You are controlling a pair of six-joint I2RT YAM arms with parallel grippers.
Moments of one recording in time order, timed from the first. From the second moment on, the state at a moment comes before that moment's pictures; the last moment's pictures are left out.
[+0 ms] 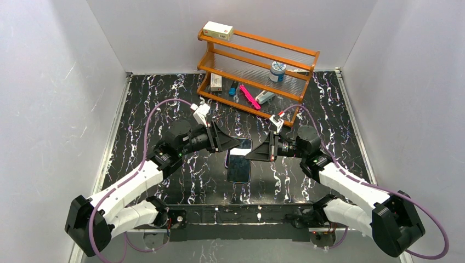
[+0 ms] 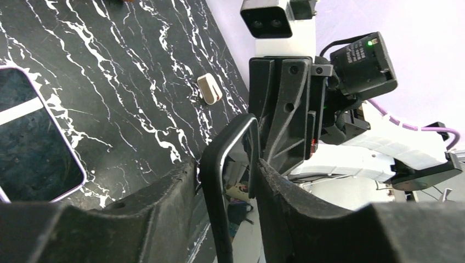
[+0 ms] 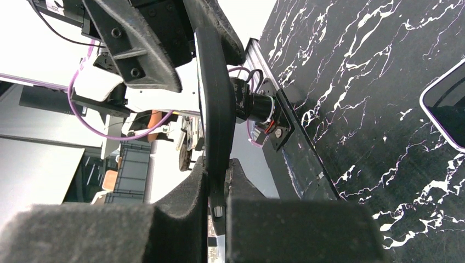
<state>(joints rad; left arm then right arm) -0.67 1.00 0.69 0.12 0.45 -0.87 0.59 1.01 0.47 0.44 -0.86 1.12</state>
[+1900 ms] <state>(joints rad) -0.67 0.93 0.72 -0.47 -0.06 -0.32 0.46 1.31 0.73 -0.46 -0.42 0.58</state>
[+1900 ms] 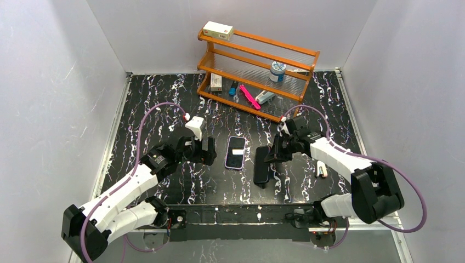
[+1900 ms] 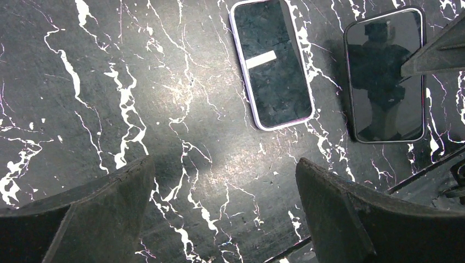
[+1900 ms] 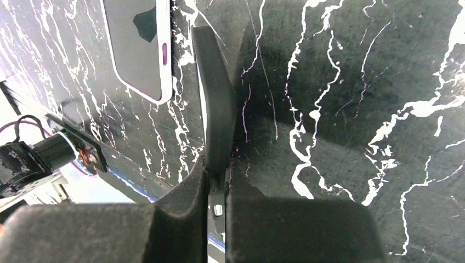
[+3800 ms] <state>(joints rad) -0.67 0.96 1.04 -0.57 -0.06 -0.53 0.32 0.94 1.04 -0.63 -0.37 0.53</state>
